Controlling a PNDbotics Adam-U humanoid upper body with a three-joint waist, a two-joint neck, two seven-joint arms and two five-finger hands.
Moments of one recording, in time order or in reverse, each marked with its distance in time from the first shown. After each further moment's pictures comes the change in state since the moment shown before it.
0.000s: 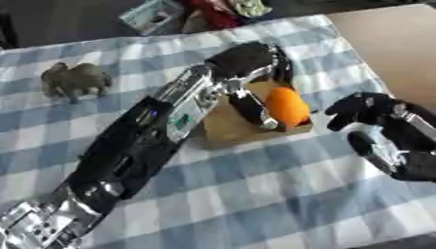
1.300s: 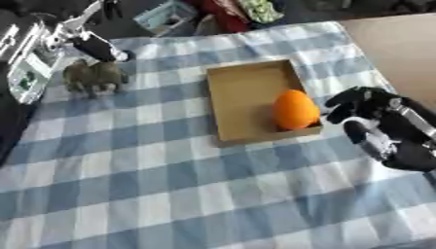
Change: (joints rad) left arm 0.116 0.355 0.228 0.143 -0.091 0.159 -0.020; right arm 0.052 -0.009 -0.043 0.012 0.009 -0.003 -0.044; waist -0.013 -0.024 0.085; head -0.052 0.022
